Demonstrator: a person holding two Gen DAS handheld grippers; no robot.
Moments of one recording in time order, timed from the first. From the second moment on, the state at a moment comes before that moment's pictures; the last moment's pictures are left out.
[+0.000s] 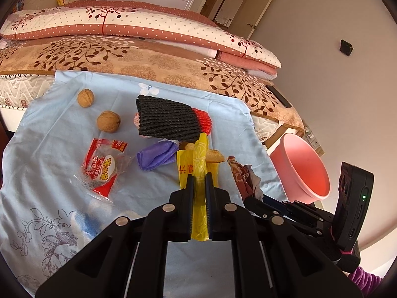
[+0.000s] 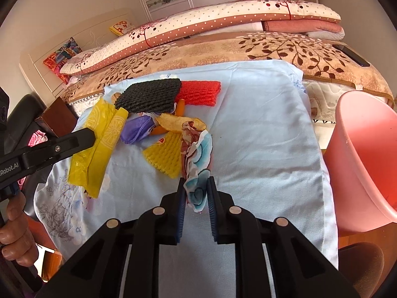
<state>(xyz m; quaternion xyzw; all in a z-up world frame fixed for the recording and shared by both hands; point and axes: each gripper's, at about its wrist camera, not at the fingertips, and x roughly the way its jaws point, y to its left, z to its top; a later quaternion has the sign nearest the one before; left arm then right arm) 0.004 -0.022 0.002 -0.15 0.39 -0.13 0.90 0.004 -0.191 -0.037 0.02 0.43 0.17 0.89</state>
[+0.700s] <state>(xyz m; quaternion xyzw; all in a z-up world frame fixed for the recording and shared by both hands) 0.008 -0.062 0.024 -0.10 0.34 -0.15 0.92 -0.023 -0.221 0.015 0.02 0.32 0.11 0.94</state>
